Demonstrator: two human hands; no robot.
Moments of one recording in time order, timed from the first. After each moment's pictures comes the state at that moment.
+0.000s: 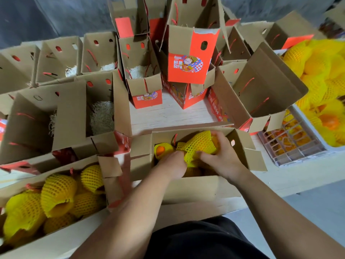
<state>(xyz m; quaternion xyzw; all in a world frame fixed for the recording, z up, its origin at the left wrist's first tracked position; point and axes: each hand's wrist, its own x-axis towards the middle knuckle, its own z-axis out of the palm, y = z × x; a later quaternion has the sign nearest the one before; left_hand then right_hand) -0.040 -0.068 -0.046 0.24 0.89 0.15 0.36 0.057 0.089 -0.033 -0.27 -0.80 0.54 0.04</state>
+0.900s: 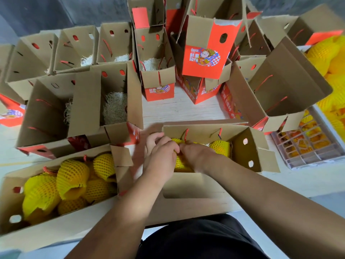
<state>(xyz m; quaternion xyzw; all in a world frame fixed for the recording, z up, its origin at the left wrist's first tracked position) -0.026 -0.135 -0.045 0.23 0.93 0.29 0.05 -0.010 0.017 -0.032 -0.03 -0.94 0.12 -0.33</state>
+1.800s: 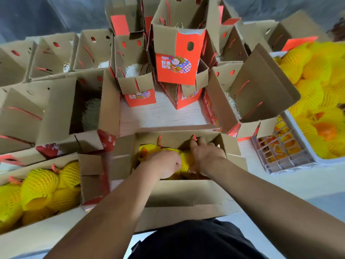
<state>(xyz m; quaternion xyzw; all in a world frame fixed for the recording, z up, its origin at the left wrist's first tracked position) -0.040 -0.034 -0.039 0.35 0.87 0.06 0.35 0.023 0.118 -0.025 -0.13 -0.94 0.02 -0.32</state>
